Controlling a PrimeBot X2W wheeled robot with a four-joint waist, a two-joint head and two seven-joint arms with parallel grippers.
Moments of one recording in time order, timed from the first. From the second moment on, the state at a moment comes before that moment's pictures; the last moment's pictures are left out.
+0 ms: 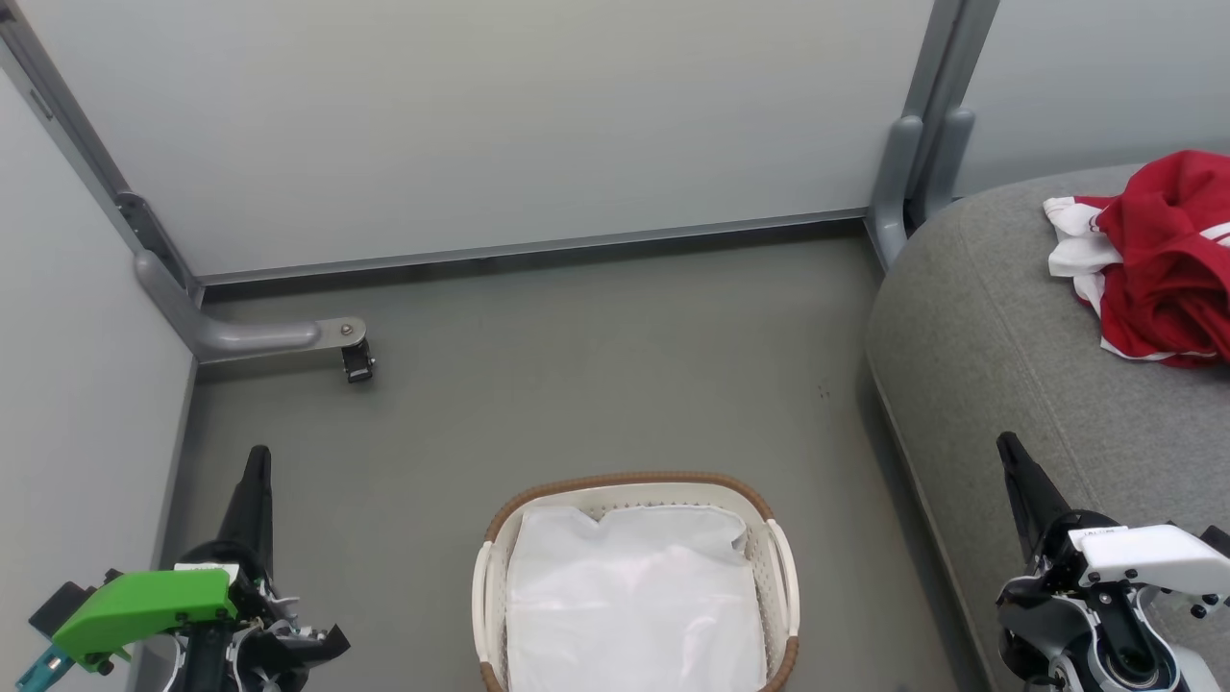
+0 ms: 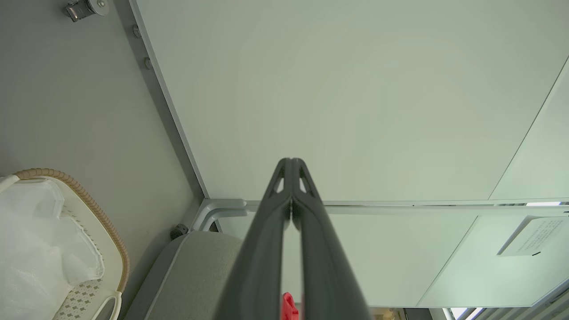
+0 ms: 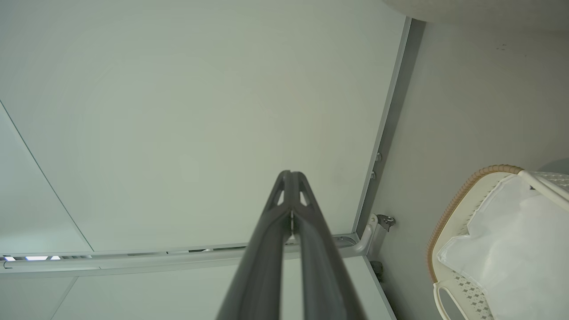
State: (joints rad) left arm -0.10 0.05 0.11 0.25 -1.61 -0.13 0.11; right arm -0.10 -0.05 -0.11 0.25 1.61 0.13 0.11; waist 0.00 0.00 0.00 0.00
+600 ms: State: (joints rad) left arm -0.10 0.05 0.11 0.25 -1.61 -0.13 0.11; right arm -0.10 -0.05 -0.11 0.25 1.61 0.13 0.11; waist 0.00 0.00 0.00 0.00
